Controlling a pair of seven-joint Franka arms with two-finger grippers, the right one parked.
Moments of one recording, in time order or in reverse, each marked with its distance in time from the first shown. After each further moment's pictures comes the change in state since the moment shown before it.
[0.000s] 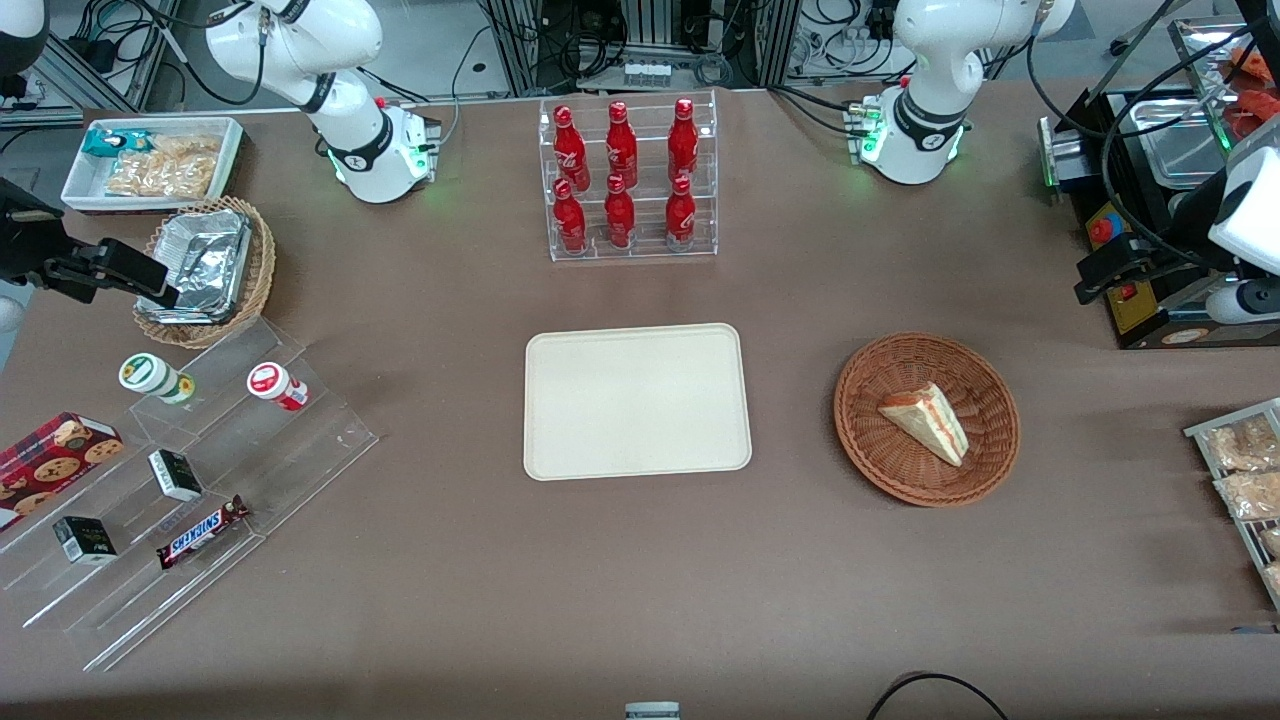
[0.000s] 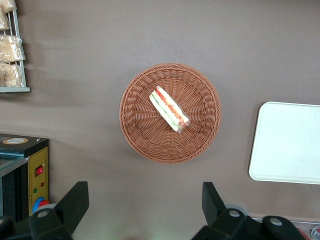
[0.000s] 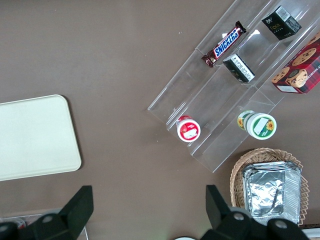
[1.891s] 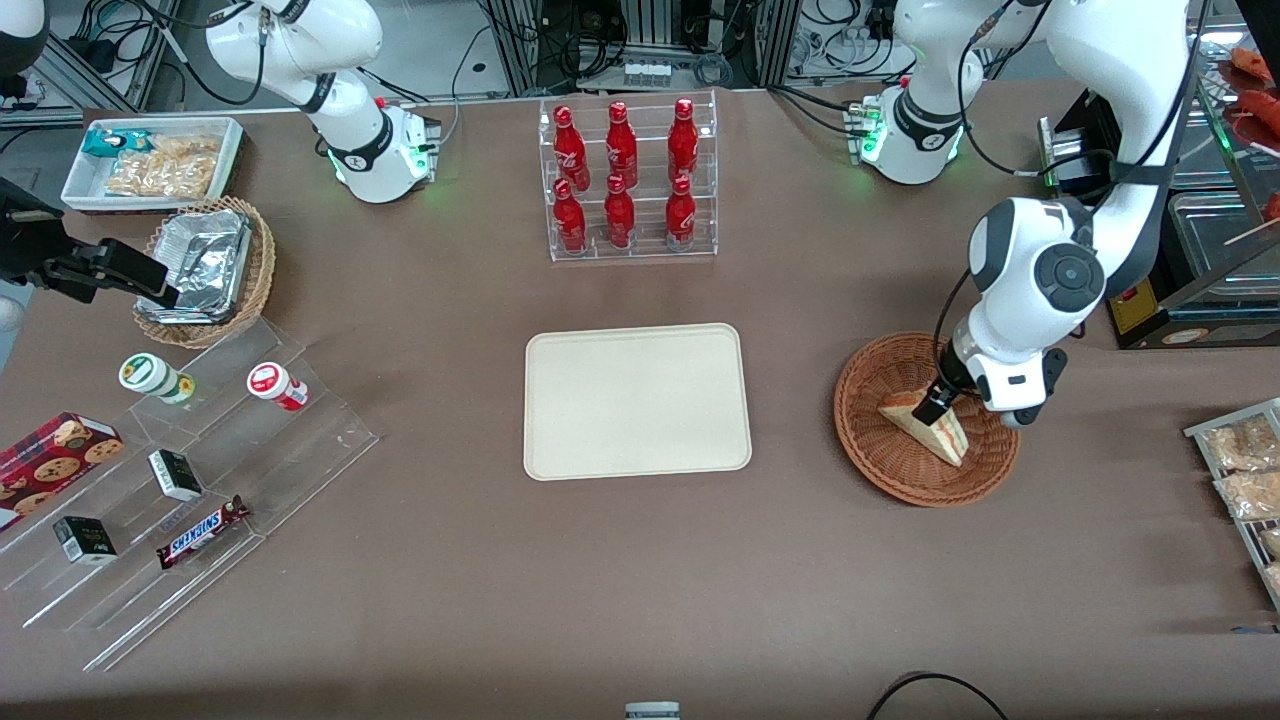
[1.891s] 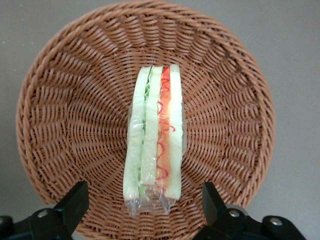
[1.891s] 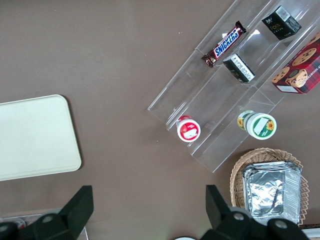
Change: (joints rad) arm -0.075 0.182 -0.037 -0.715 0.032 0.932 -0.921
